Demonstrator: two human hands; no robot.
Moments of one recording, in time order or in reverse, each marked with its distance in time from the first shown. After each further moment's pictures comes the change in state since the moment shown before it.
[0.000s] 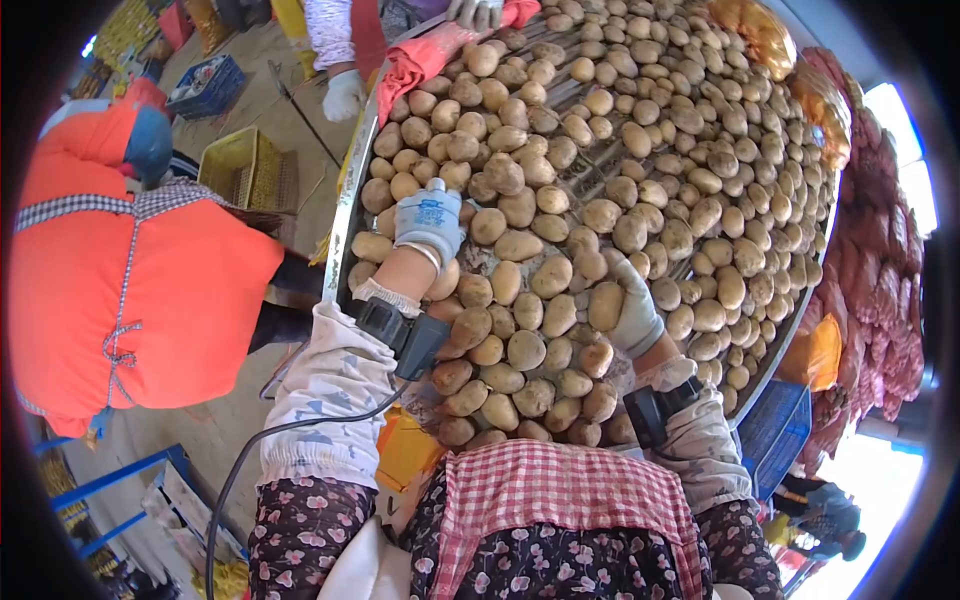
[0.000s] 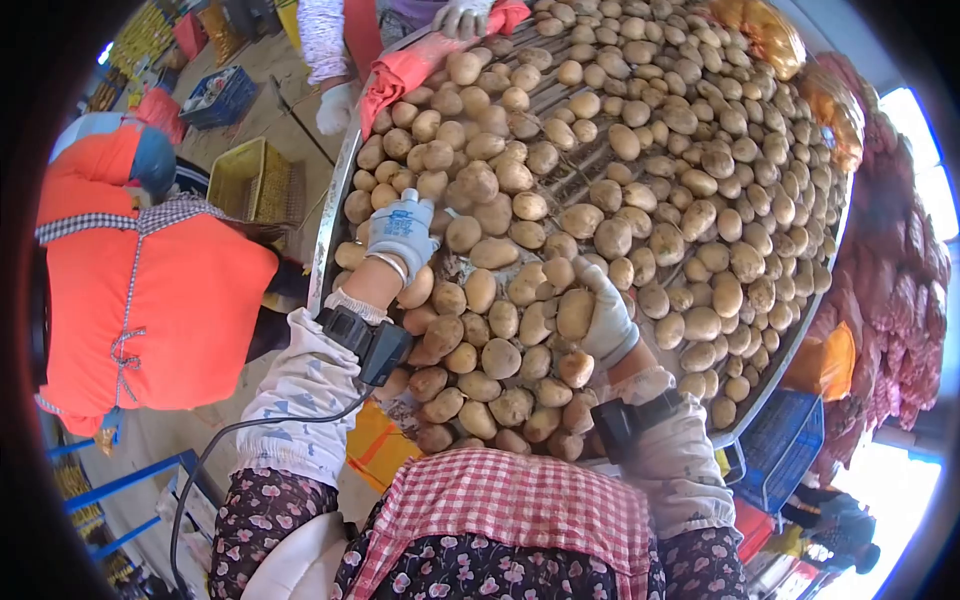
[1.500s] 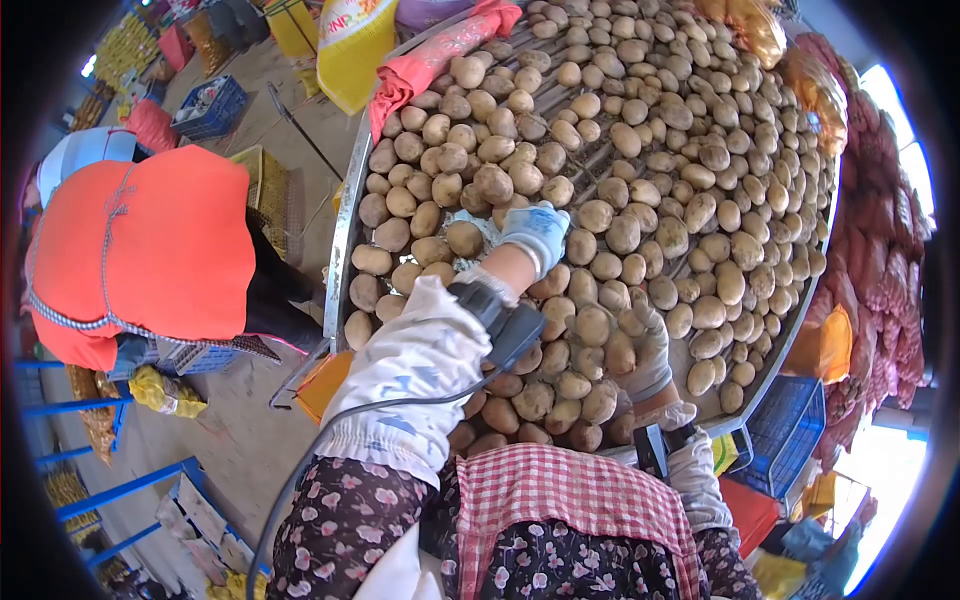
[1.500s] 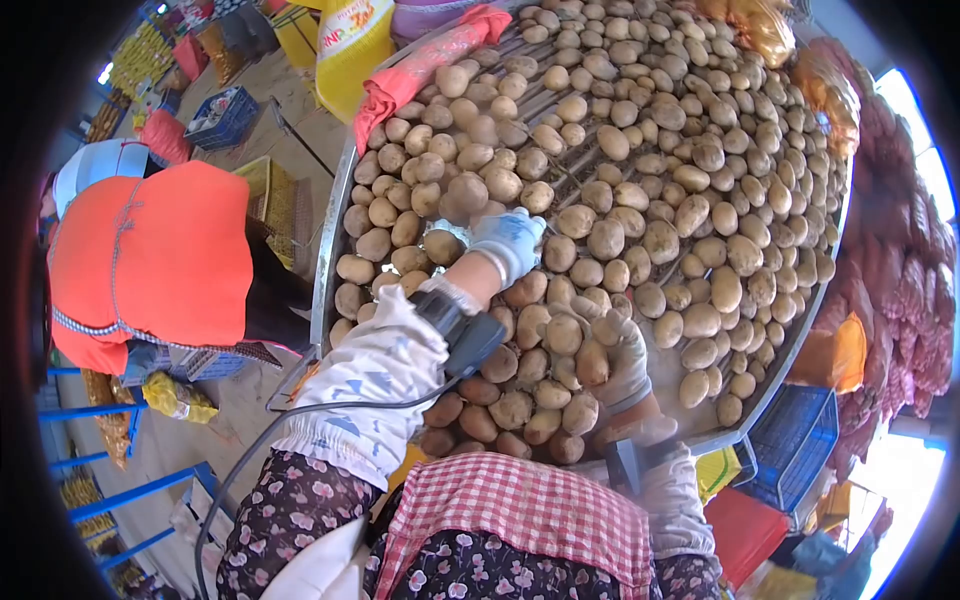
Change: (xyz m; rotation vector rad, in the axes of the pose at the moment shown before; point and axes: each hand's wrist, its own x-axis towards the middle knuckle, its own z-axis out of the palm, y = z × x) left_hand 0.036 0.120 0.016 -0.158 -0.034 0.265; right_hand -0.062 0.022 -0.007 0.570 -0.012 -0.091
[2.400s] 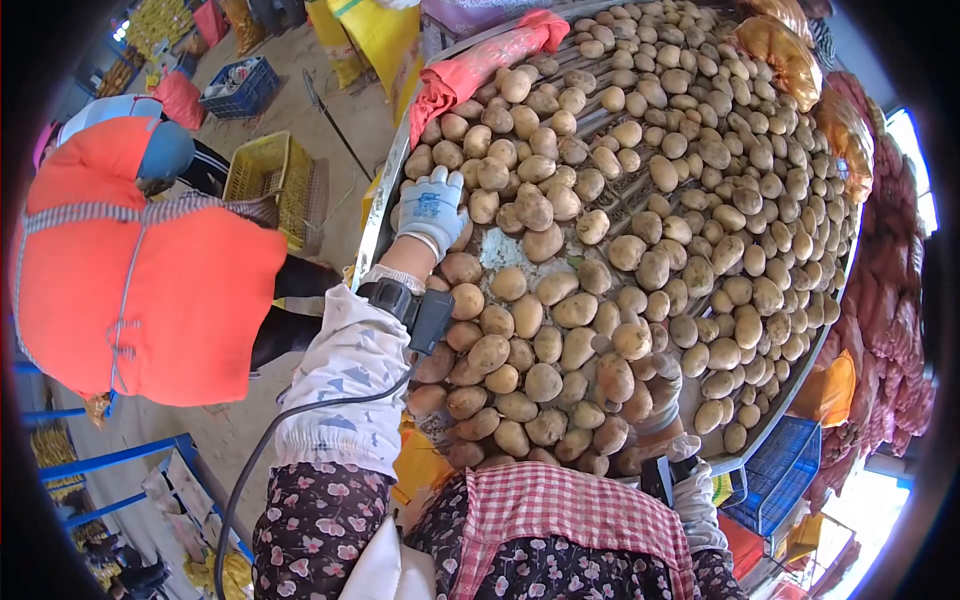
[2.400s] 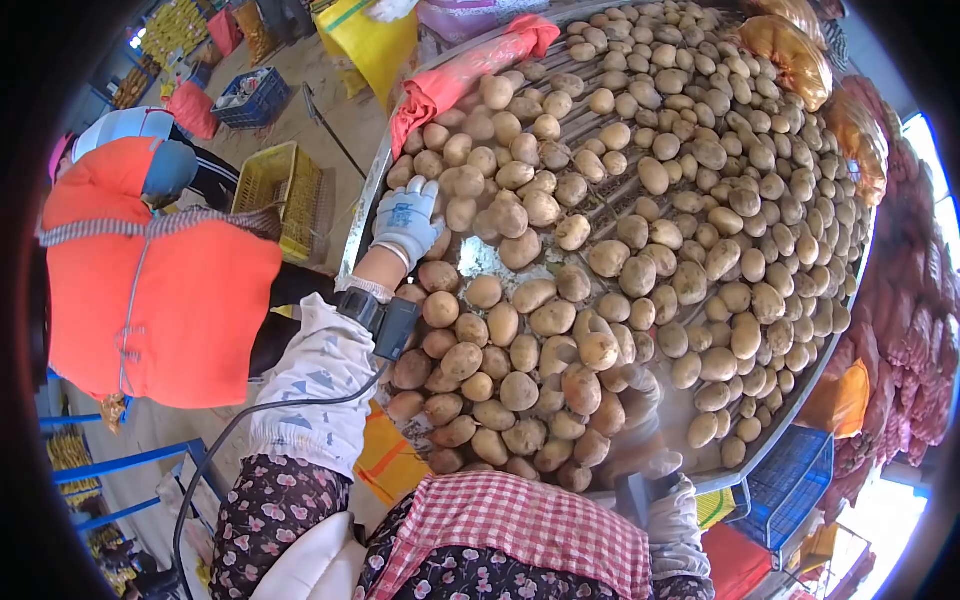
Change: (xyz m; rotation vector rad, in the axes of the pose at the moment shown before) left_hand -0.038 -0.168 -0.023 0.261 0.411 -0.220; right_hand 0.007 0.018 0.022 0.014 -0.095 -0.073
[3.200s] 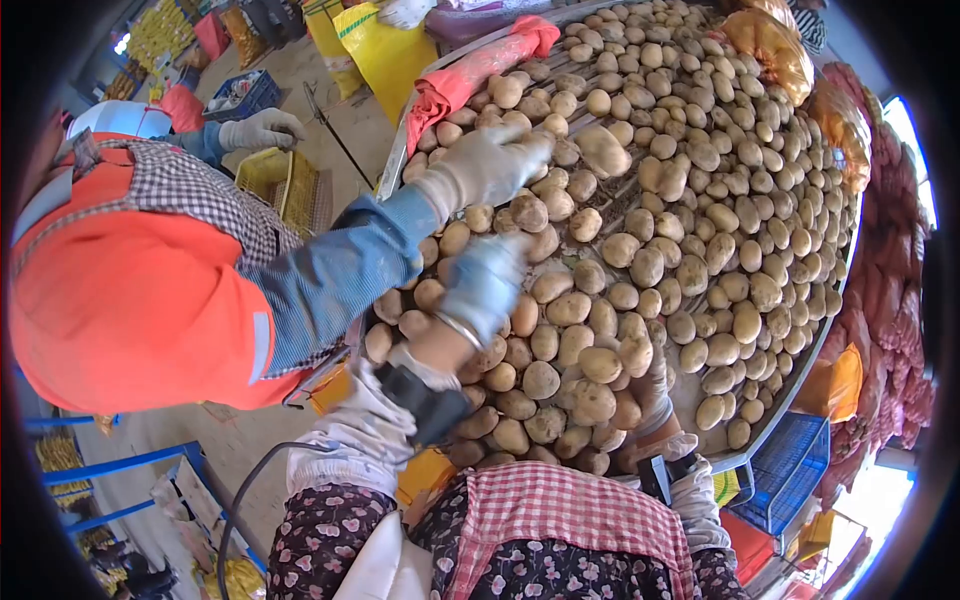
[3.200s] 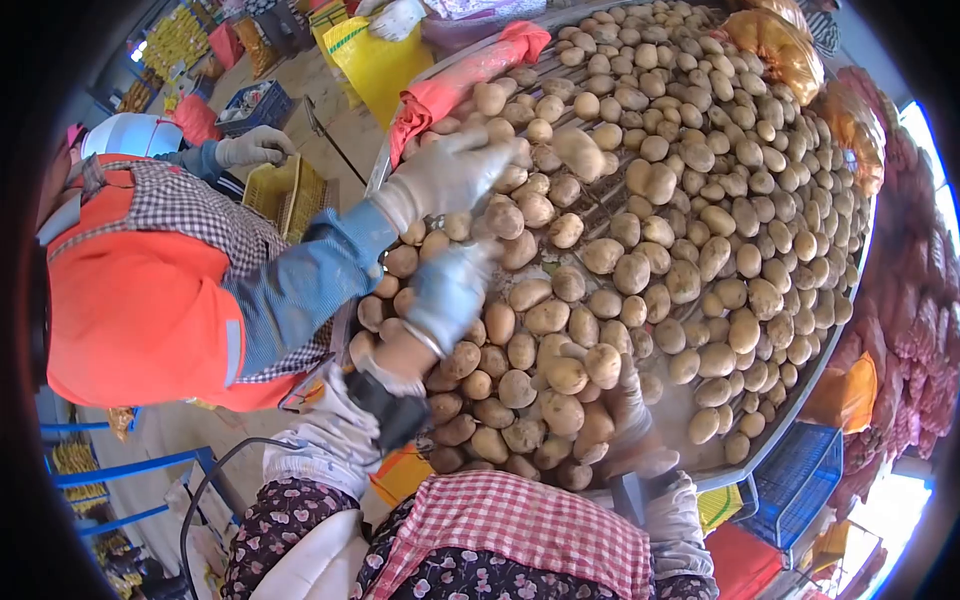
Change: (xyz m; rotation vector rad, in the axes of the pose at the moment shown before) left_hand -0.058 0.095 -0.052 -0.788 0.013 0.031; right_hand -0.010 -0.004 -0.032 -0.017 0.062 0.253
